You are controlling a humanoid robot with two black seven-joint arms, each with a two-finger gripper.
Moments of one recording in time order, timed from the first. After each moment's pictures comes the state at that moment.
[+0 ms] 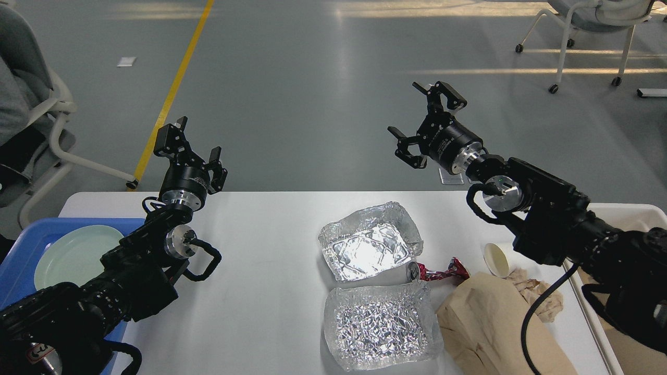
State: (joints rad) left arm -0.84 0.04 -0.57 -0.26 -0.10 -0.22 -0.59; right arm 1.05 -0.15 0.14 0.44 0.24 0.46 0.23
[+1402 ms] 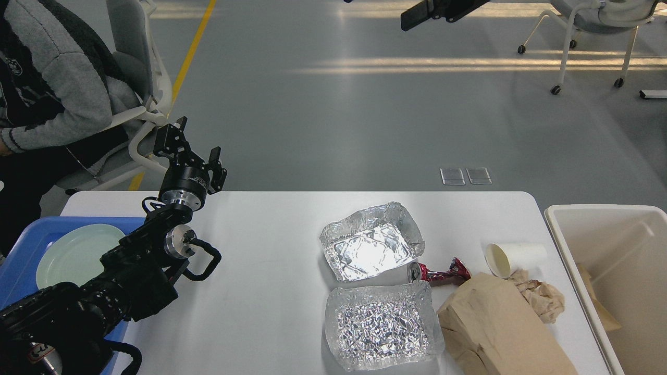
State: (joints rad) left arm -0.84 0.04 -0.58 -0.26 -0.10 -0.22 -0.59; right arm 2.38 -0.32 -0.87 0.91 -0.11 0.96 0.22
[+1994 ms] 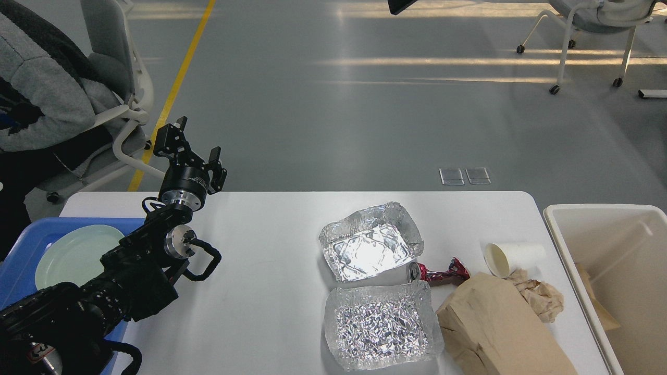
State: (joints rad) left arm -0.84 0.04 -0.58 -0.26 -0.10 -0.22 -0.59; right arm 2.55 -0.33 -0.89 1.13 -0.16 0.96 0.21
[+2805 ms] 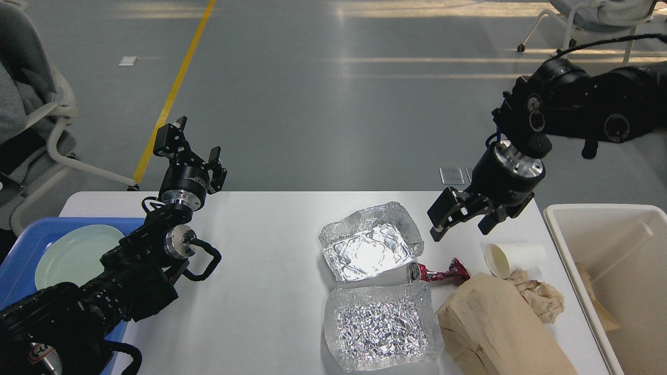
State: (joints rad) left arm -0.84 0.04 -0.58 -0.26 -0.10 -0.22 -0.59; right arm 1.83 -0.32 -0.99 1.15 -0.55 0.87 0.21
